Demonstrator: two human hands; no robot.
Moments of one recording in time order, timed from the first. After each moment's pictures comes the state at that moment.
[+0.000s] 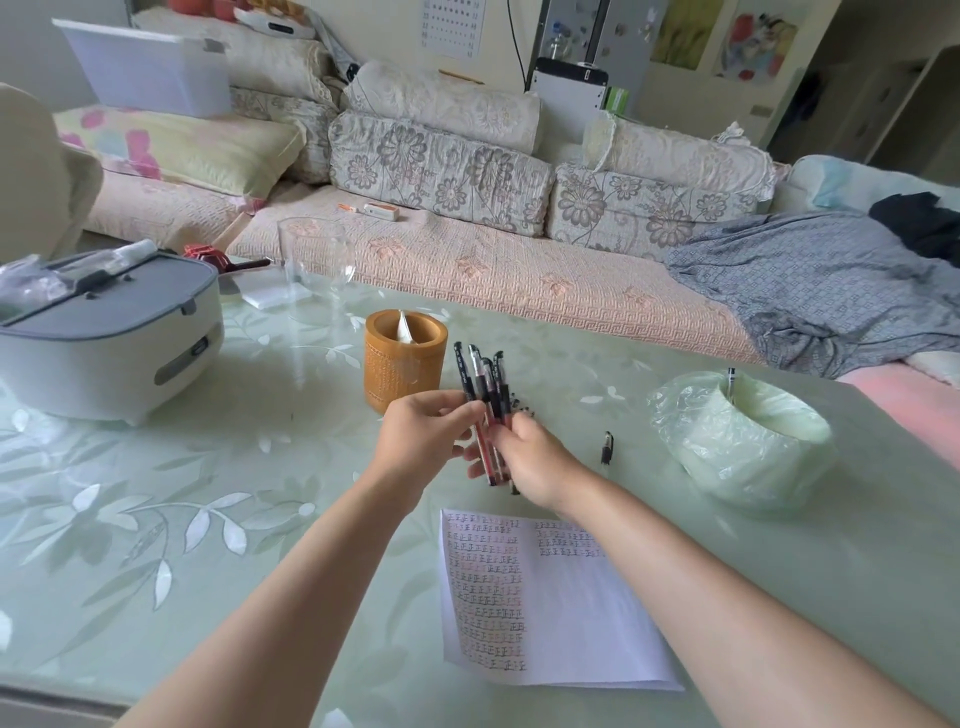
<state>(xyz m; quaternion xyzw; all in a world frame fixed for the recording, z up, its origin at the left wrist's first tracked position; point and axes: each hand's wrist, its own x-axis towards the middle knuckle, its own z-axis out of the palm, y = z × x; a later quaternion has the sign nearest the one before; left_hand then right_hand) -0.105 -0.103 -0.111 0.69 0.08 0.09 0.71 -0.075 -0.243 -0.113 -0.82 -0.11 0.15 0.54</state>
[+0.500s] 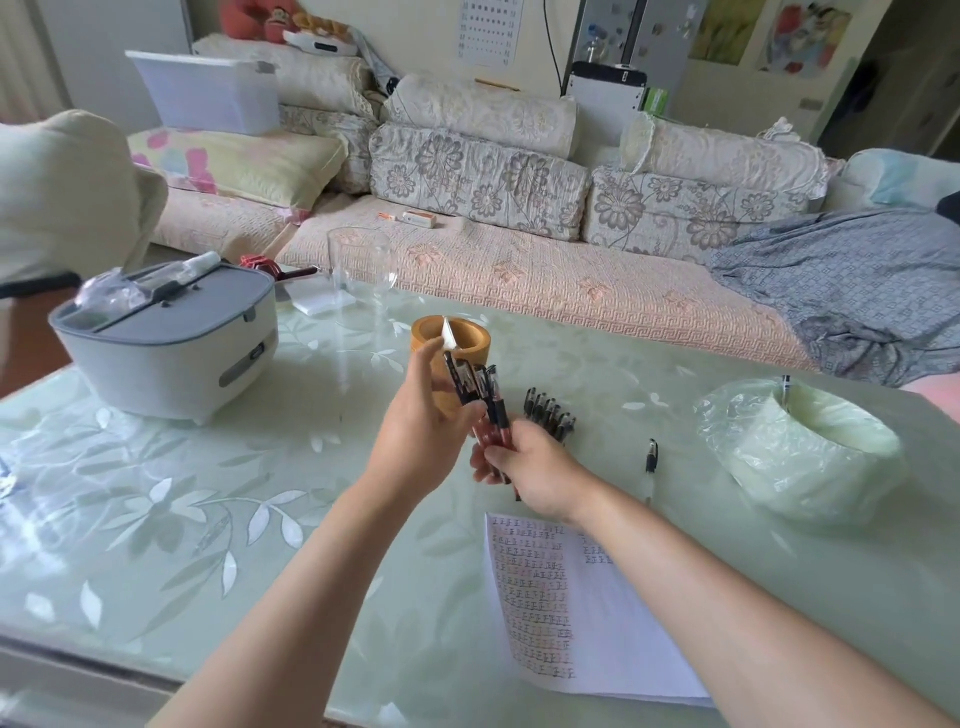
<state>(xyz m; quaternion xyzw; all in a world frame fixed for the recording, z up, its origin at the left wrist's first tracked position) -0.119 -0.063 -0.105 0.83 0.03 0.24 0.49 -0.076 -0.210 -0.127 -0.81 -0.21 0.15 0.53</state>
